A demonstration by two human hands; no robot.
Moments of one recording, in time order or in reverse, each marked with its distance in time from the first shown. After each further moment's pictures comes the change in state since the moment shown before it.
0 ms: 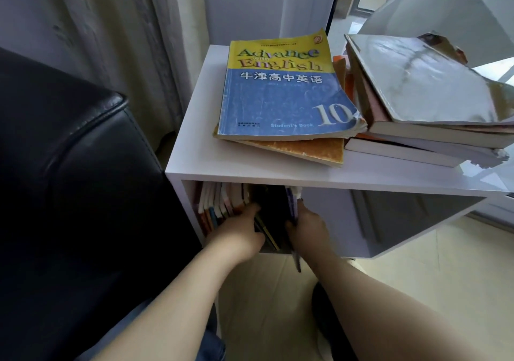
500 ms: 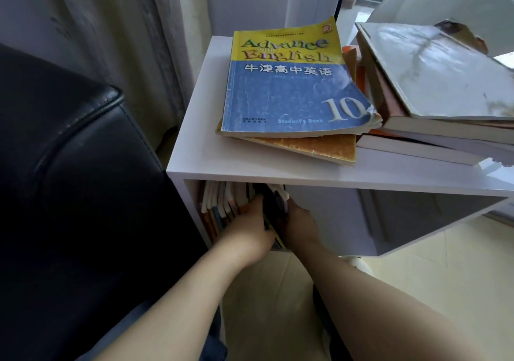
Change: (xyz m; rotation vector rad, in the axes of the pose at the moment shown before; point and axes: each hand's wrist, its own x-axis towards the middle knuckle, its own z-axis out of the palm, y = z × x) left_hand -0.003 0.007 -0.002 -0.143 0.046 0.088; right_hand 0.015 -0.016 0.019 0.009 -0.063 -0.002
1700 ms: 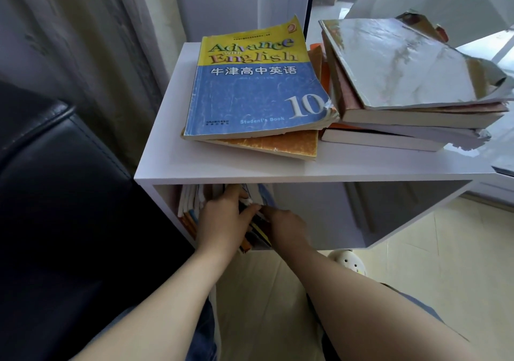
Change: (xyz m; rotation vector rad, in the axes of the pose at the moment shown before) left_hand 0.006 0.013 0.007 0.105 0.492 0.169; right_hand -0.003 0.025 0.001 -0.251 0.012 -0.203
